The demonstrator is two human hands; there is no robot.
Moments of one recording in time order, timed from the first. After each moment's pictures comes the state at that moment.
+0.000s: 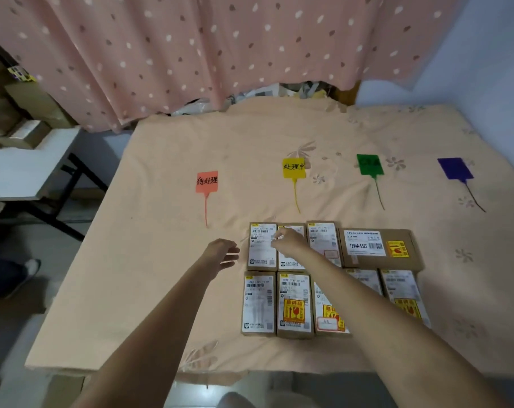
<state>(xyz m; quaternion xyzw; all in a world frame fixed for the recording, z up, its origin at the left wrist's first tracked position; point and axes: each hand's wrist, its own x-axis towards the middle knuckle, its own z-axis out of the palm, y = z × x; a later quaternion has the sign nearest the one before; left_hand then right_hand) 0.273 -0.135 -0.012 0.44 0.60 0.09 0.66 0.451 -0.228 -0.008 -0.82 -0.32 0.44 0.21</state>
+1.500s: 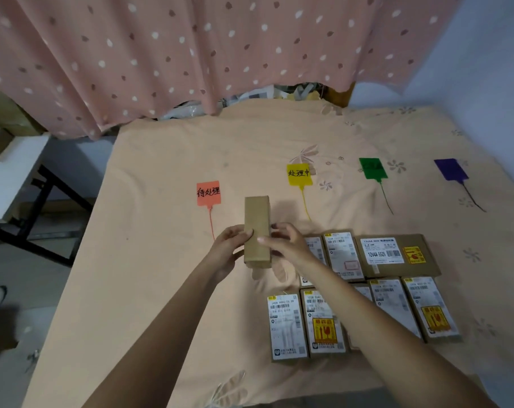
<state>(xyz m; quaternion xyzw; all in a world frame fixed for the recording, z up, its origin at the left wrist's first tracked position) 0.263 -0.067 0.011 0.43 0.39 0.13 0.80 0.399 -0.181 0.022 -0.68 -0.16 0.47 0.54</state>
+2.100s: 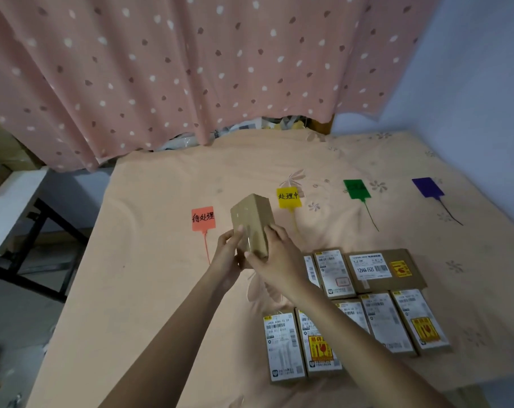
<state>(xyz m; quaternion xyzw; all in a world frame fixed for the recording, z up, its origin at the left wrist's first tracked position) 0.284 -0.081 0.065 0.43 0.38 0.19 0.80 0.364 -0.190 0.108 -0.85 -0.43 0.13 0.27</state>
